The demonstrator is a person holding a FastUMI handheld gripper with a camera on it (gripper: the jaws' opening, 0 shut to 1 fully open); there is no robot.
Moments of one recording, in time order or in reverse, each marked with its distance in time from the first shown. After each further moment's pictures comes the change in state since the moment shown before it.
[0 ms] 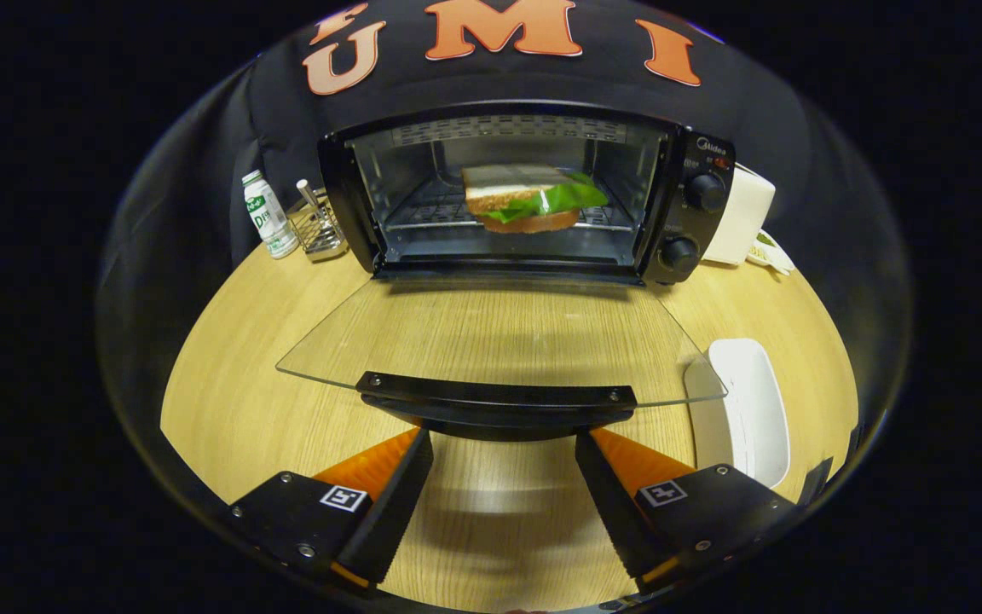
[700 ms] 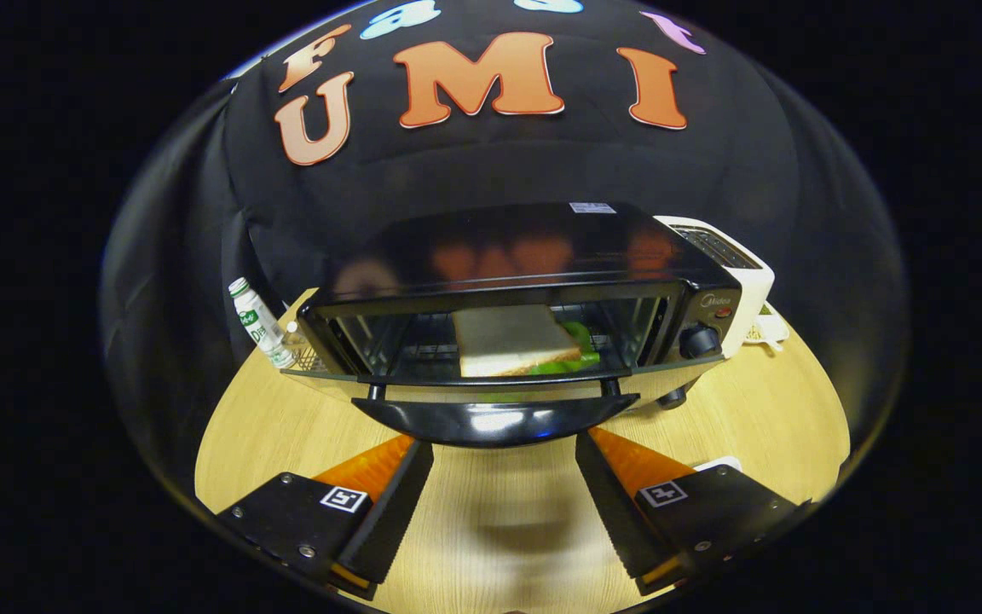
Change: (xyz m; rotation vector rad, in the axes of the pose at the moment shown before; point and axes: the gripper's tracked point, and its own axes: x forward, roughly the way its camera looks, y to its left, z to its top) arm 0.007 -0.004 0.135 0.102 -0.208 -0.016
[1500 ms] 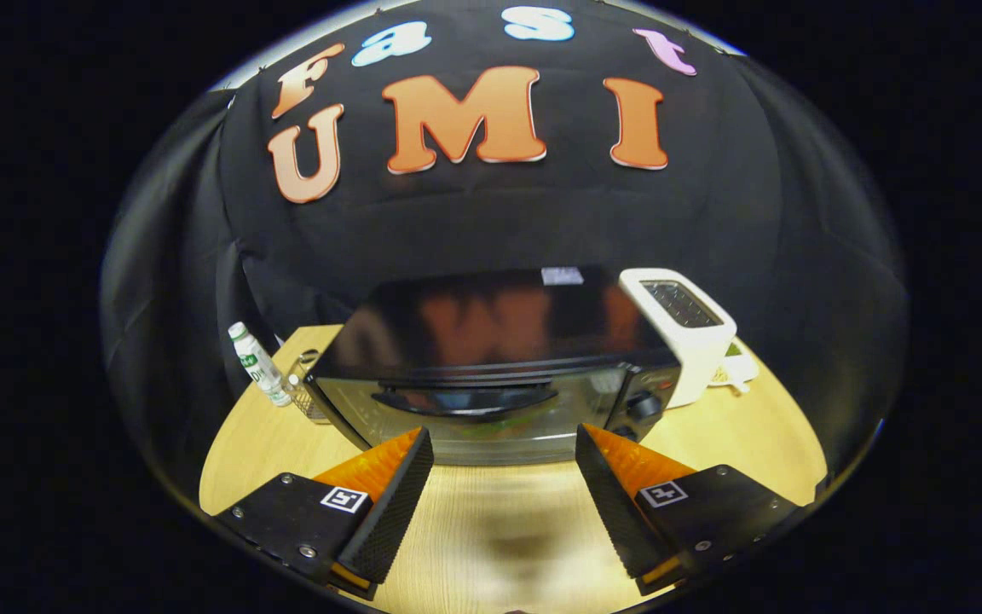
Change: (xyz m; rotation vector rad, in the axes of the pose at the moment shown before) arm -0.068 -0.038 0.086 -0.019 -0.161 -0.051
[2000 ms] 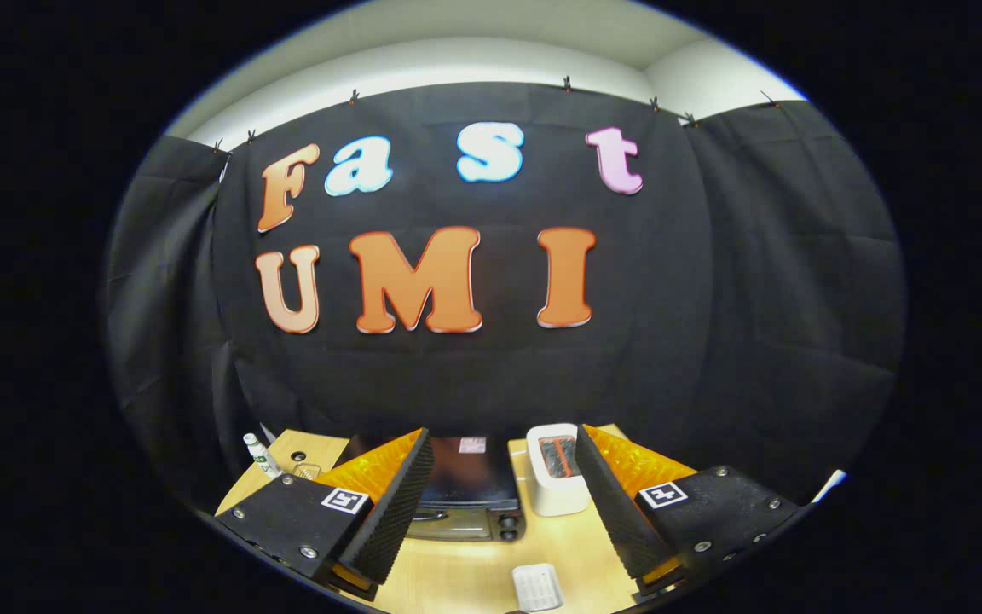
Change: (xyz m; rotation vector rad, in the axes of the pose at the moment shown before) arm -0.158 -0.109 0.197 -0.003 -0.367 -0.105
